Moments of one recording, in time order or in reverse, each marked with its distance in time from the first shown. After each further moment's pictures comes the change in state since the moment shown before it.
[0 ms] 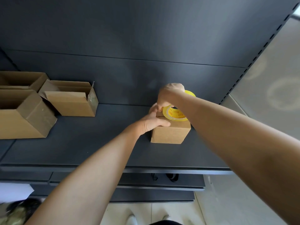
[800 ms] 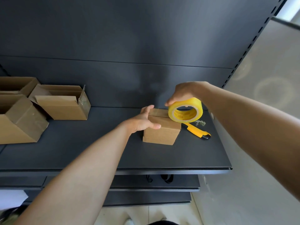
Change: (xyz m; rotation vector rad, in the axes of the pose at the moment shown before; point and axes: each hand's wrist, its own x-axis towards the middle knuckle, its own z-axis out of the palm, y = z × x) left_hand 0.015 0.000 -0.002 0.167 0.018 -0.080; right_hand -0.014 0.097 0.003 0.274 -0.116 -0.043
